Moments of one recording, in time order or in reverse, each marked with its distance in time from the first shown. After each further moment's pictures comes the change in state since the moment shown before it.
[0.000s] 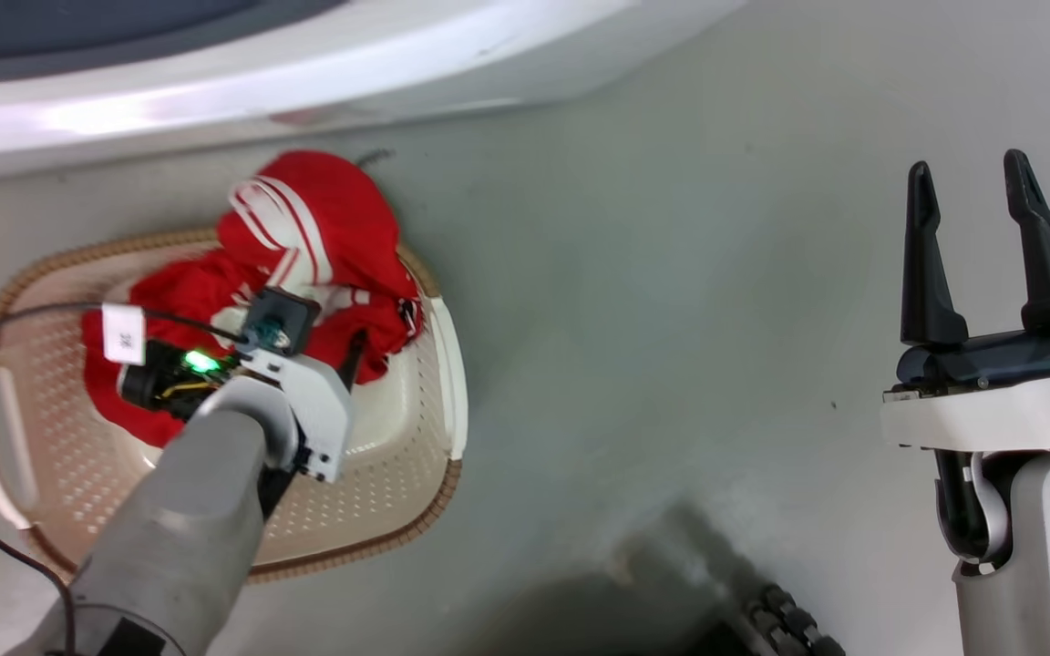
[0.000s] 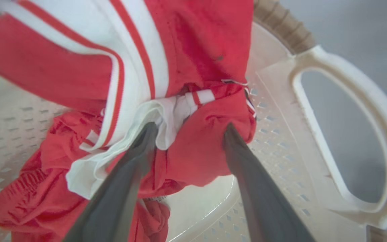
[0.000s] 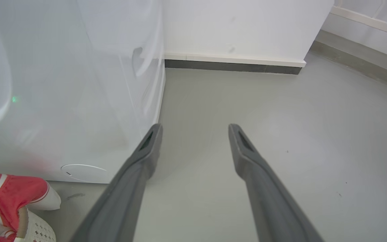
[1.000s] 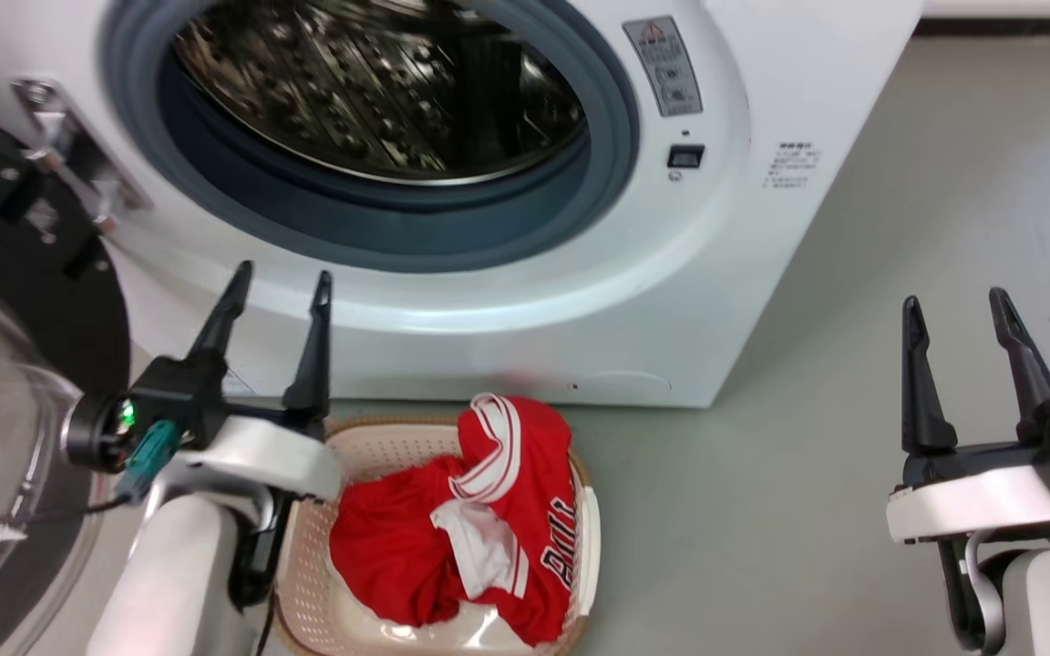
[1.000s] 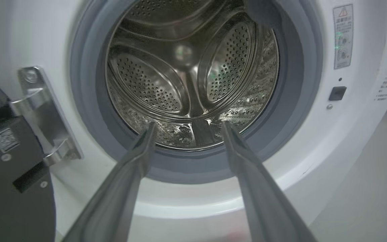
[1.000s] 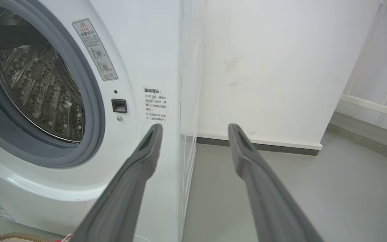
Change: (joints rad) left arm 0.510 -0.019 0.601 -0.929 0.260 0.106 -0.011; right arm 0.155 0.000 -0.062 0.078 -0.105 0.000 0.000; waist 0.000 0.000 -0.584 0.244
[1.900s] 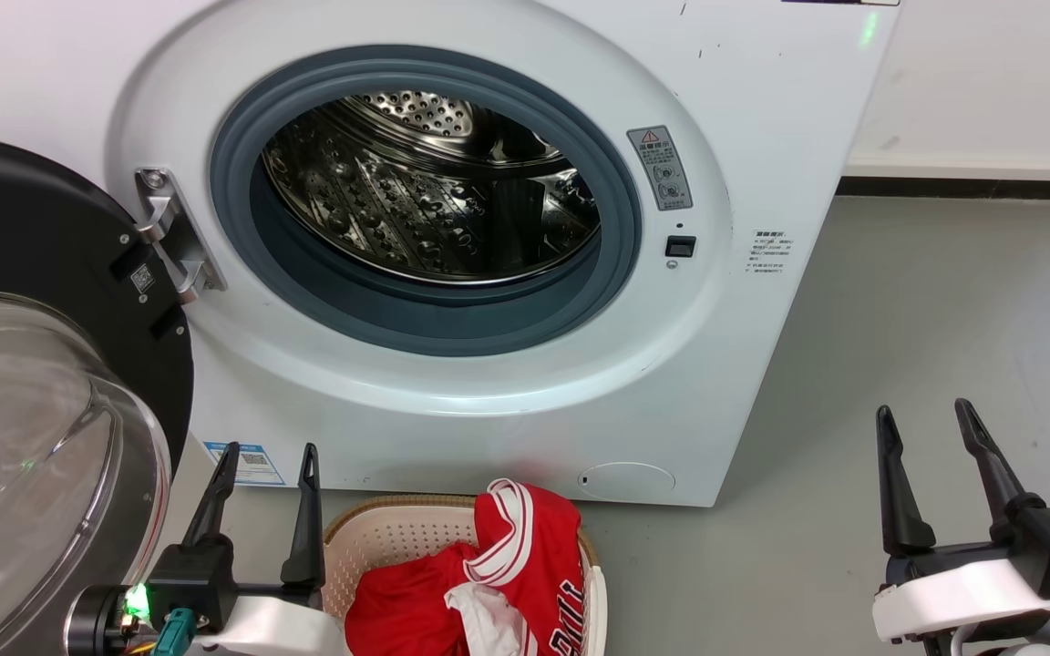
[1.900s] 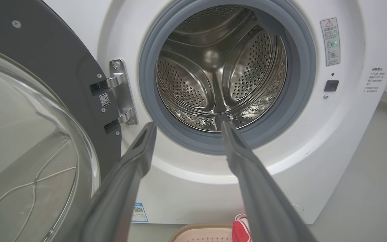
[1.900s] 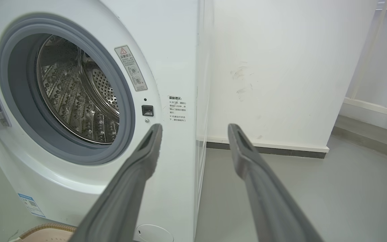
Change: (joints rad) left arm 0.376 -0.158 0.182 -0.179 0.202 -0.012 0.000; right arm 0.173 0.000 0.028 -0.004 0.044 0.000 0.000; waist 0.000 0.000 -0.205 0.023
